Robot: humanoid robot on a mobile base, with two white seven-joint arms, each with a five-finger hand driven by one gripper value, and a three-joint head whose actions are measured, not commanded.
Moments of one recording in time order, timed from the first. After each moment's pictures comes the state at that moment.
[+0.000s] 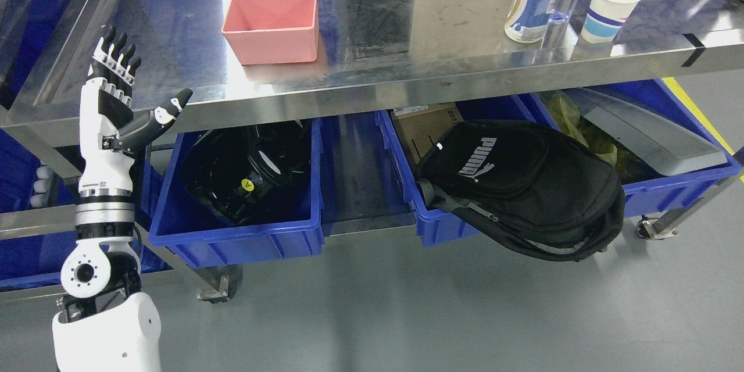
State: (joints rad) left arm -0.45 0.00 0.33 -1.59 0.05 -0.13 -0.26; right arm 0.00 0.00 -0.05 0.00 0.00 -0.09 0.00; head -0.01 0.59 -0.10
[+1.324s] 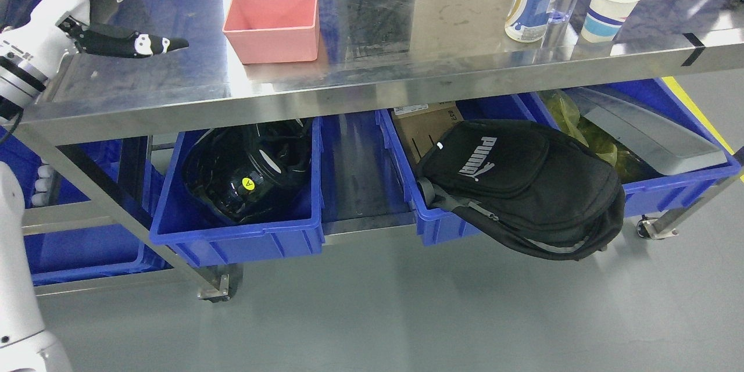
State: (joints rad) left arm -0.93 0.41 0.14 -1.28 -0.03 -0.08 -0.92; right arm 0.00 0.00 -0.05 0.00 0.00 -0.09 0.00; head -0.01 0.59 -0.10
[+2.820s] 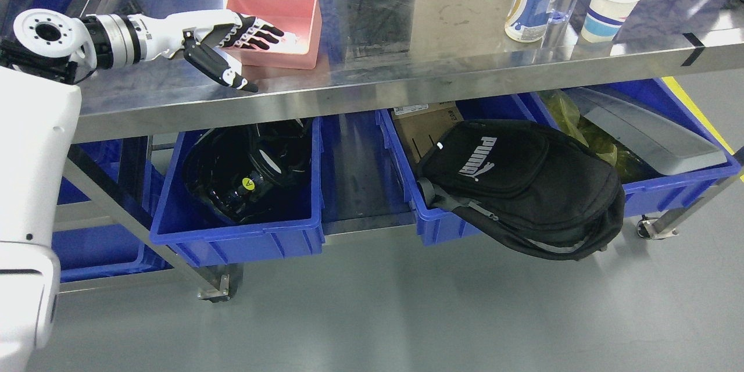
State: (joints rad) left arm -1.30 0.37 -0.37 -0.75 -0.18 -0.07 -1.06; right arm 0.00 0.00 -0.05 0.00 0.00 -0.09 0.00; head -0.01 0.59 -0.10
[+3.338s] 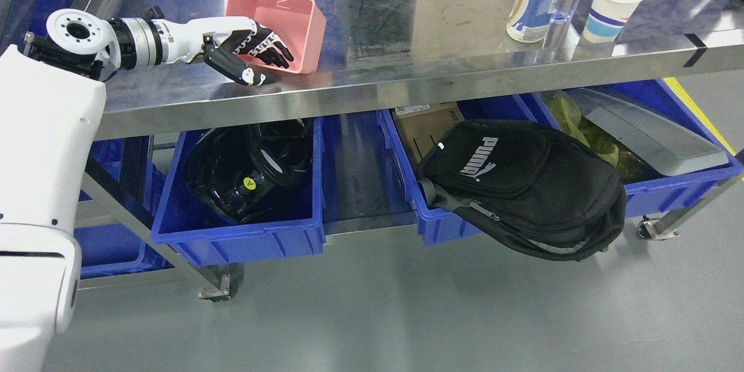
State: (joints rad) left arm -1.34 0.31 -0.35 -0.63 -0.22 -0.09 -1.07; right arm 0.00 0.00 -0.05 0.00 0.00 -0.09 0.00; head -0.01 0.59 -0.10
